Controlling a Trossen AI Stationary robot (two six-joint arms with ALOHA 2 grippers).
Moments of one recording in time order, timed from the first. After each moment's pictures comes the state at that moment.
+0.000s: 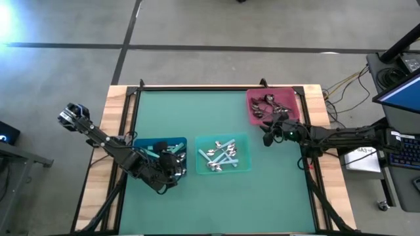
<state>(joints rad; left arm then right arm) -0.60 1.32 0.89 -0.58 -0.72 -0.66 -0.25 0.73 0.09 0.12 0.32 0.34</state>
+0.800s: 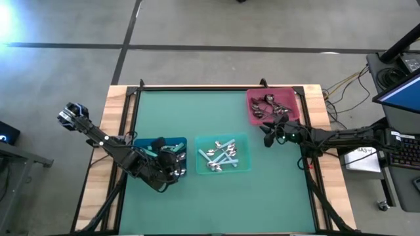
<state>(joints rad) -0.60 1.31 0.90 -0.59 -0.81 -0.67 -0.25 0.74 0.01 0.27 0.32 0.34</state>
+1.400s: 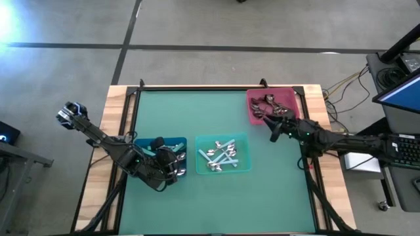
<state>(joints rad) -0.60 1.28 0.90 -0.59 -0.78 -0.72 -0.25 0.32 0.01 0.26 0.31 0.34</state>
